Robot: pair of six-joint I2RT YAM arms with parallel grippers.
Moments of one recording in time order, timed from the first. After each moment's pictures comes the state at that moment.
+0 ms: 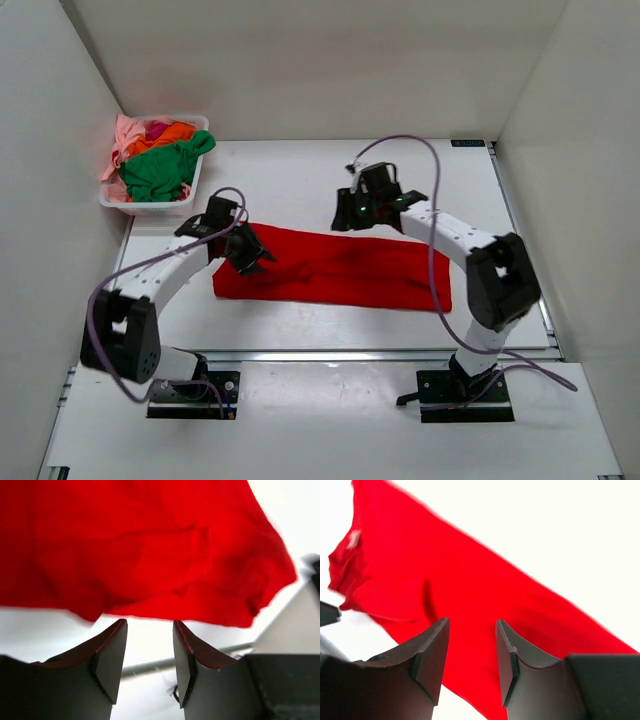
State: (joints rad) left arm -0.26 1.36 0.89 -0.58 0.28 -0.91; right arm 0.52 1.77 1.30 -0.31 -0.27 0.33
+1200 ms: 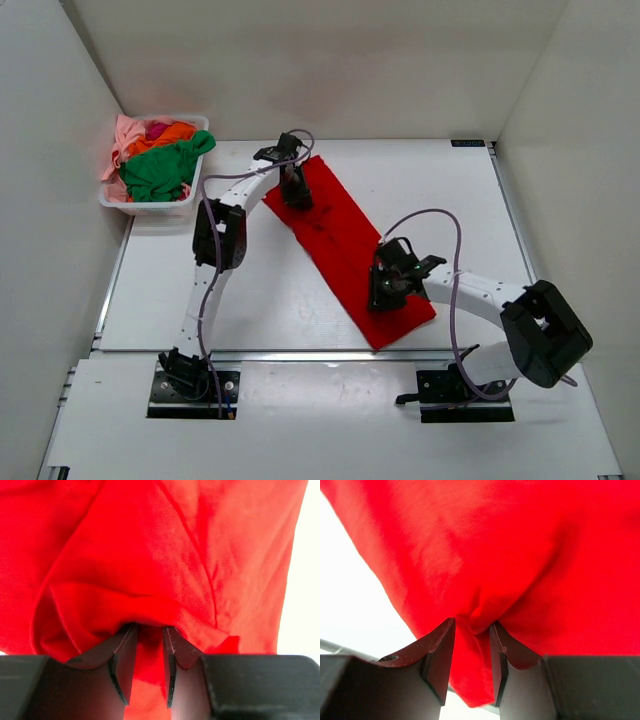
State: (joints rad) left arm -0.38 2.48 2.16 -0.79 0.14 -0.63; right arm 0.62 1.37 0.67 -0.45 -0.08 0.59
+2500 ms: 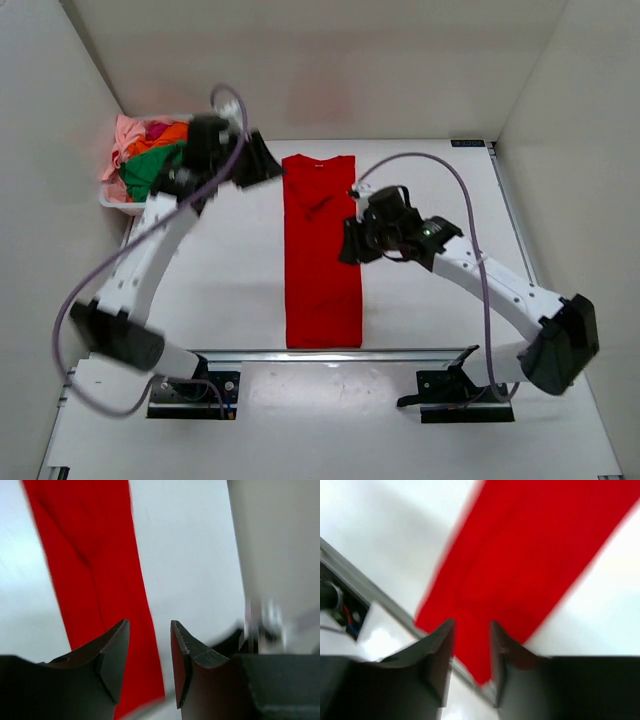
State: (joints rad) left arm -0.29 1.60 1.76 -0.67 0.23 -0.57; right arm 0.70 1.39 1.21 -0.54 -0.22 0.32
